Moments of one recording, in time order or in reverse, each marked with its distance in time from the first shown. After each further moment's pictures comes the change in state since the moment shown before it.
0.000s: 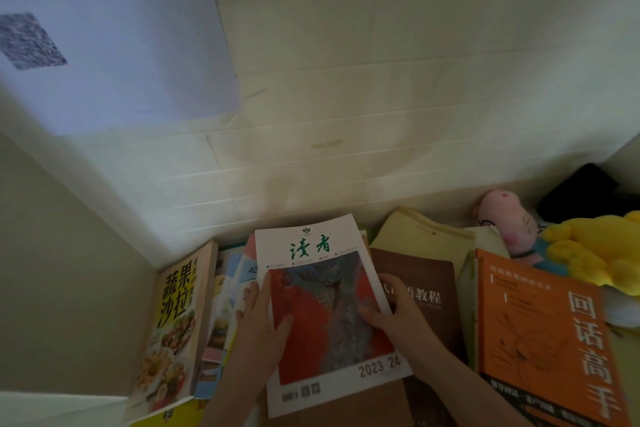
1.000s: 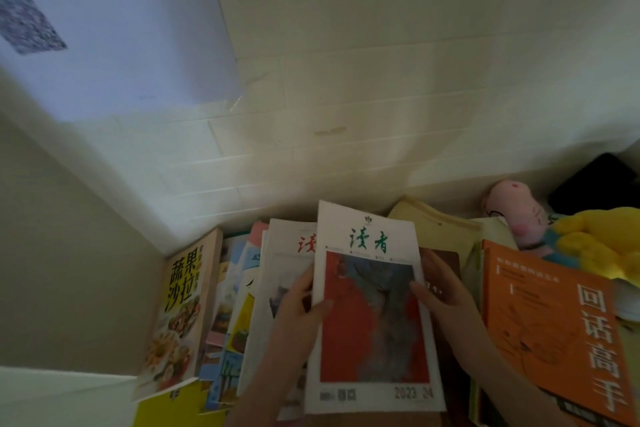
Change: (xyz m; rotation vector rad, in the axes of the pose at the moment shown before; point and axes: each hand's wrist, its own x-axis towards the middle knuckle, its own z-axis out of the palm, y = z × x) left_hand -0.017 0.036 0.023 -0.590 -0.128 0.080; right_hand -0.004 0.016 -0.056 0.055 0.114 -0.243
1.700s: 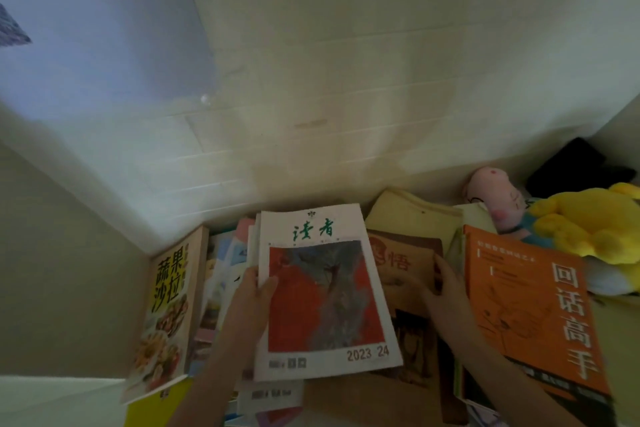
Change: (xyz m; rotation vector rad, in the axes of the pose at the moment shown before) left_hand 0.023 -0.021 -0.039 0.343 0.206 -0.076; right_hand 0.001 0.020 -0.010 -0.376 0.251 0.150
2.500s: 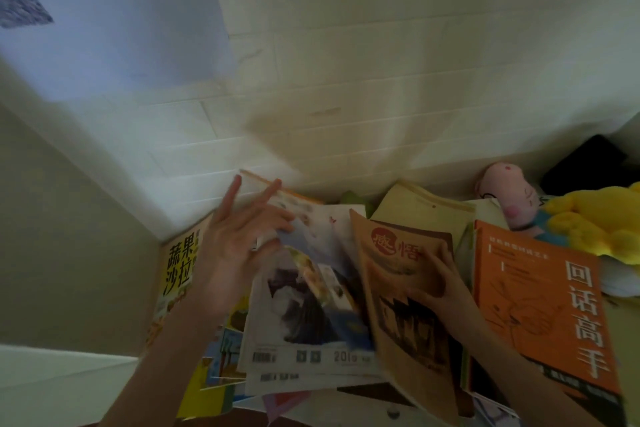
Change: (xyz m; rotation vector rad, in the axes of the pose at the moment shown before) left_hand 0.017 0.046 -0.059 0.499 0.250 1.234; right_hand 0.006 0.008 -0.002 -0.042 -0.212 -0.139
